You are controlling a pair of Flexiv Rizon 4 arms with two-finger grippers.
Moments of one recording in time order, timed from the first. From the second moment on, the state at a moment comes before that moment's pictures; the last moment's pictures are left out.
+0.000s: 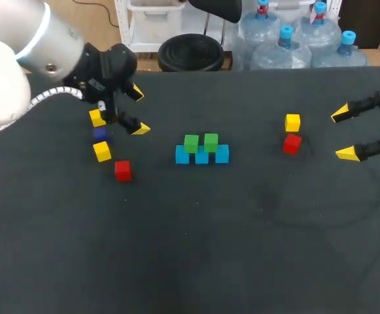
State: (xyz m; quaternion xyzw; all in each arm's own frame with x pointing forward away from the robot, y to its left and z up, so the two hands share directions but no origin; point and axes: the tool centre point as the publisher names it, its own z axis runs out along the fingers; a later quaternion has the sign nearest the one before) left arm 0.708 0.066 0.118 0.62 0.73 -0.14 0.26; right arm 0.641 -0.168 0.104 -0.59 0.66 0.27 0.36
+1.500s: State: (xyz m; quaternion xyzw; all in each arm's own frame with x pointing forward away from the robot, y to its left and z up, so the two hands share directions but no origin) left arm 0.662 0.185 0.108 0.54 0.78 -0.11 0.30; right arm 0.641 -0.168 0.104 -0.59 0.66 0.27 0.36
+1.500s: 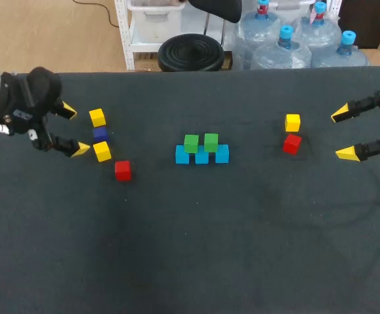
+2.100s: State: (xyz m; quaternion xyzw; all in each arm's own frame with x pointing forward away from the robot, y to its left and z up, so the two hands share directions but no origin) left arm 0.680 0.180 0.056 0.55 0.78 -0.09 0.29; right arm 0.641 -0.168 0.104 -0.59 0.66 0.27 0.36
